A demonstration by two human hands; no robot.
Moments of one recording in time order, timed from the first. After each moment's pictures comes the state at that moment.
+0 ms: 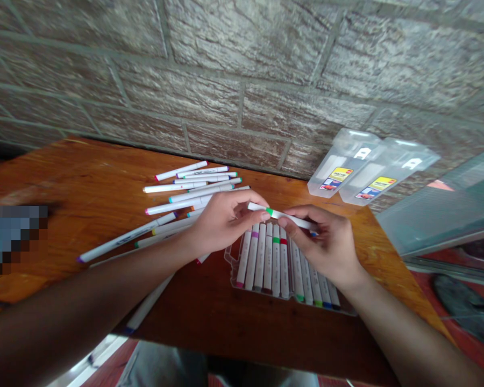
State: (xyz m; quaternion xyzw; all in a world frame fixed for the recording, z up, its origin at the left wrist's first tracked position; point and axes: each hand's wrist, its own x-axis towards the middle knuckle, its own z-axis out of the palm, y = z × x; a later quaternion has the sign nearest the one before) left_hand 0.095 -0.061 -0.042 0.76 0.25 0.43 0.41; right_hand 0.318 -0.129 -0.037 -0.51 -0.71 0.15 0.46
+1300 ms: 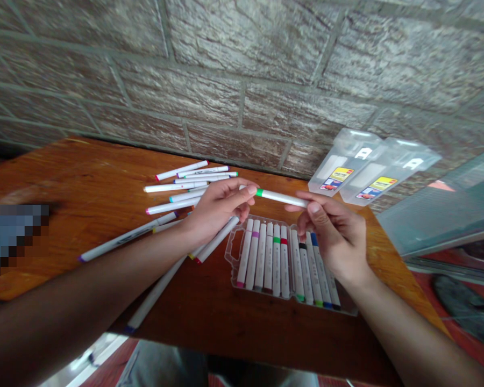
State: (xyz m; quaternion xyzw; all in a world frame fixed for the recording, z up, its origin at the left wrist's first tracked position) left_hand 0.098 -0.051 -0.038 0.53 0.28 0.47 0.65; right_hand 0.316 -0.126 -0.033 -0.43 -0.58 0.35 0.60
